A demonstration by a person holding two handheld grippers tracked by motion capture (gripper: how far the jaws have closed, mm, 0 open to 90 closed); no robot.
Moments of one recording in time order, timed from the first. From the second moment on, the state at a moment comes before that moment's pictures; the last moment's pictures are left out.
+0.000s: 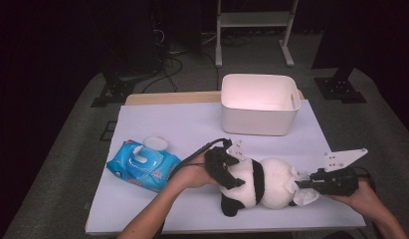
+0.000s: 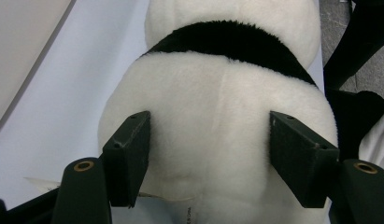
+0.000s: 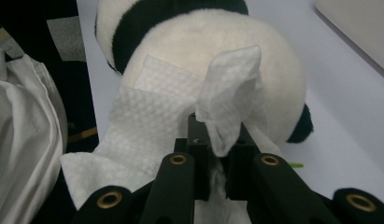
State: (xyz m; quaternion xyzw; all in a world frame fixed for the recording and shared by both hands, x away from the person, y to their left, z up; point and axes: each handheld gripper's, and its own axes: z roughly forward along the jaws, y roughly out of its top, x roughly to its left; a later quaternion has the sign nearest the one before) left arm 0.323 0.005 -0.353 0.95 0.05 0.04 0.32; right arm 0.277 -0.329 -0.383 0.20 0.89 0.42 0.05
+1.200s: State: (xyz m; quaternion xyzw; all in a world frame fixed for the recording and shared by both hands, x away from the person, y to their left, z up) left arm 0.318 -0.003 -0.351 0.95 0.04 0.03 0.32; right arm 0.271 -0.293 -0.370 0.15 0.90 0.41 0.07
